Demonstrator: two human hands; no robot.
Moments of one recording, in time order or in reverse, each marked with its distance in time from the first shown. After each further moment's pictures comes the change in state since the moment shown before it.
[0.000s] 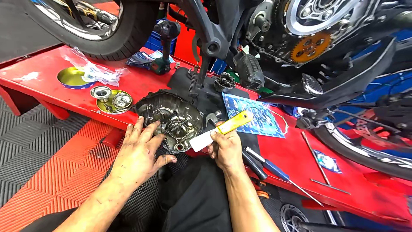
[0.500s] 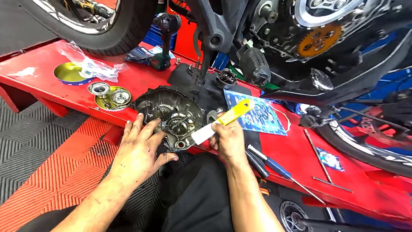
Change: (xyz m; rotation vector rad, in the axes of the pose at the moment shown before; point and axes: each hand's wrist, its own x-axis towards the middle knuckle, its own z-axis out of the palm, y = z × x) left_hand 0.000 0.002 -0.001 0.011 -0.022 -0.015; right_hand 0.016 -0.008 0.007 -0.111 0.008 -0.019
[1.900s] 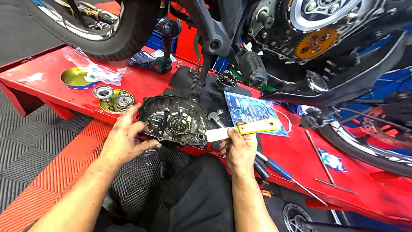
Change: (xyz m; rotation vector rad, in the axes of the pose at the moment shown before) left_hand 0.018 -0.068 0.007 -0.229 0.126 0.020; right_hand -0.016 0.011 -0.021 0.086 0.277 -0.126
